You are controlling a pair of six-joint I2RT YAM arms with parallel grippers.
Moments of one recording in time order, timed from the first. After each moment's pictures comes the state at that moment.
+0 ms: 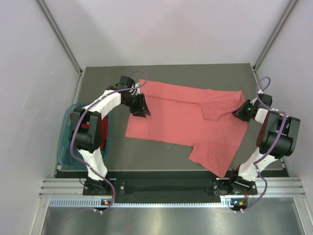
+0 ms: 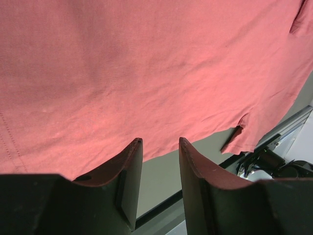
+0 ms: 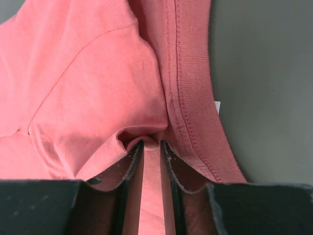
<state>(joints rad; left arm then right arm) -0.27 1.86 1.39 -0.66 0.51 -0.44 -0.38 1.75 0.91 -0.04 -0.37 0.41</state>
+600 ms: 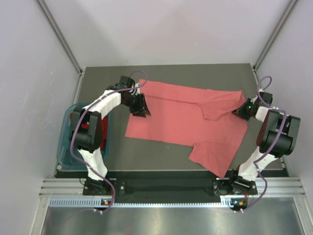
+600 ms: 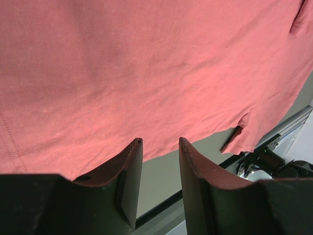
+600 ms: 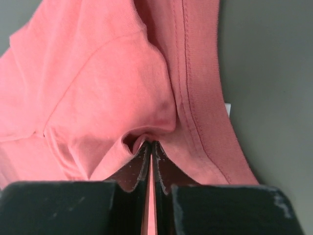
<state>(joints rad) -0.27 1.86 1.39 -0.66 0.51 -0.44 -0.37 1.76 0.94 -0.07 -0.40 0.45</state>
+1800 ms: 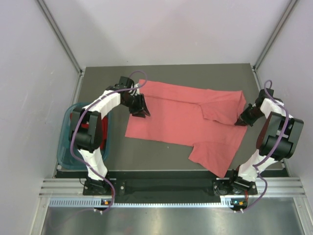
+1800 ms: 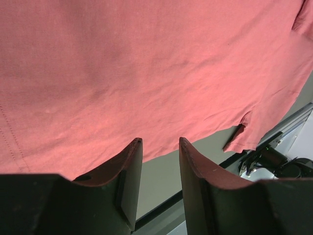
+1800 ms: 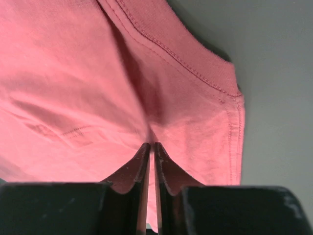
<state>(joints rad) -0.26 1.86 1.38 -0.65 0.52 -0.42 -0.37 1.72 1.13 -0.75 -0.25 0.46</state>
